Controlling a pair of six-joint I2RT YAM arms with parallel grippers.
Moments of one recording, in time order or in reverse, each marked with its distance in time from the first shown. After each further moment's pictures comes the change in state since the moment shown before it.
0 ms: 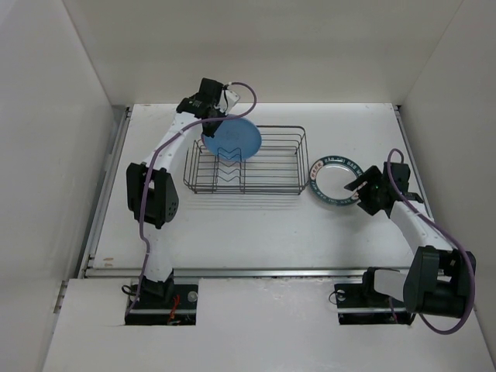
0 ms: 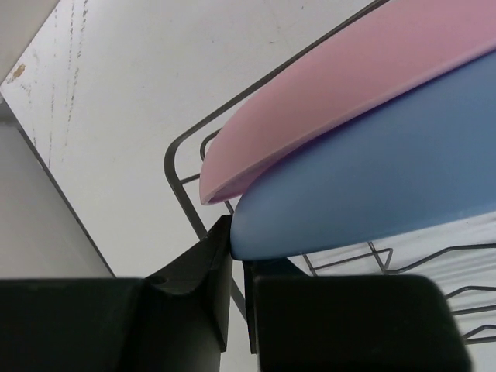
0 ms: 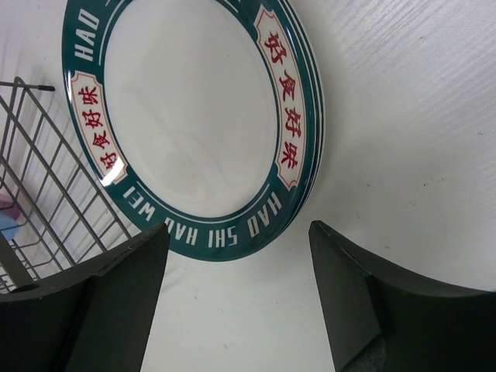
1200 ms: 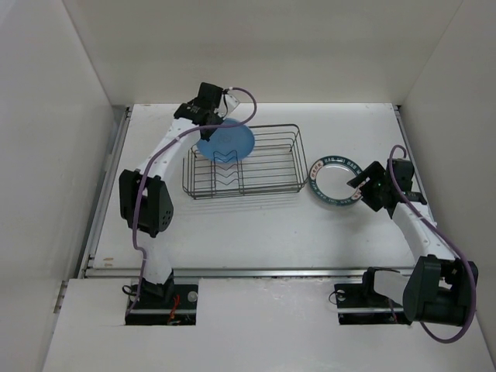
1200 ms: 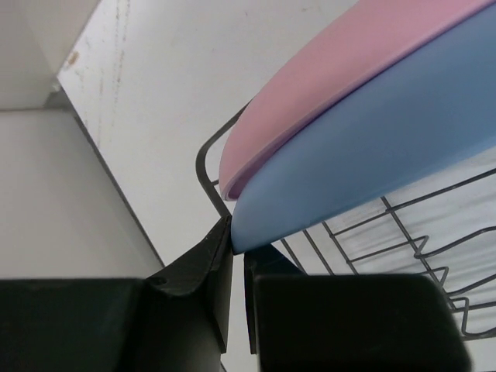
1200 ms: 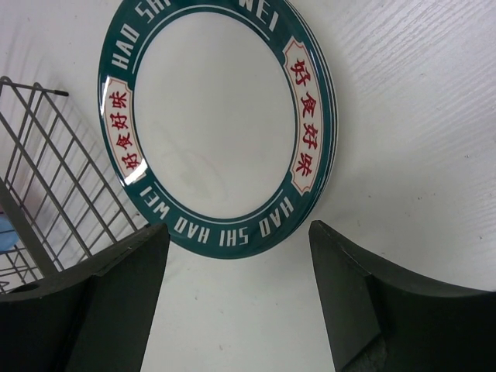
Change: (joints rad) left arm -0.014 -0.113 -0.128 0.031 -0.093 0.077; right arm 0.000 -0.052 0.032 -0.021 0.017 -0.064
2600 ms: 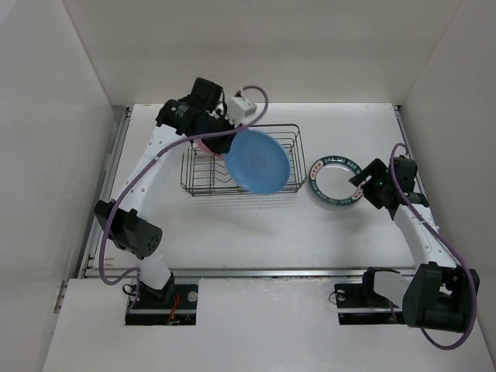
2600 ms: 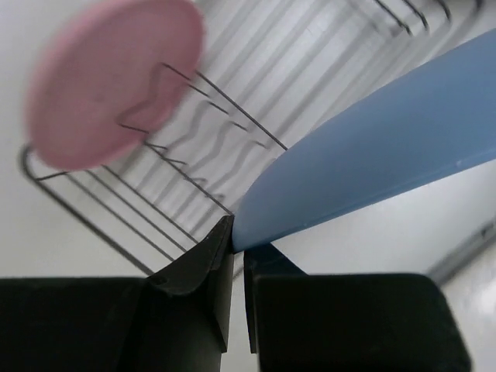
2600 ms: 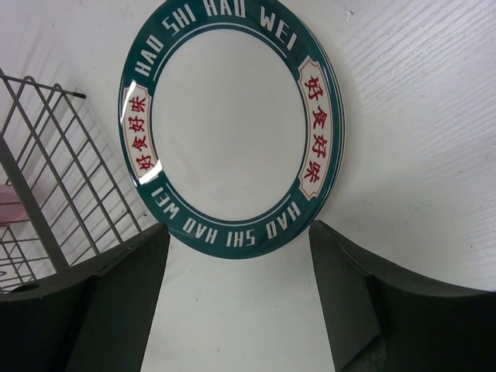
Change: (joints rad) left arm -0.082 -0.200 0.164 -0.338 0.480 -0.161; right arm 0.000 -0.039 0.013 -0.002 0.007 -0.040
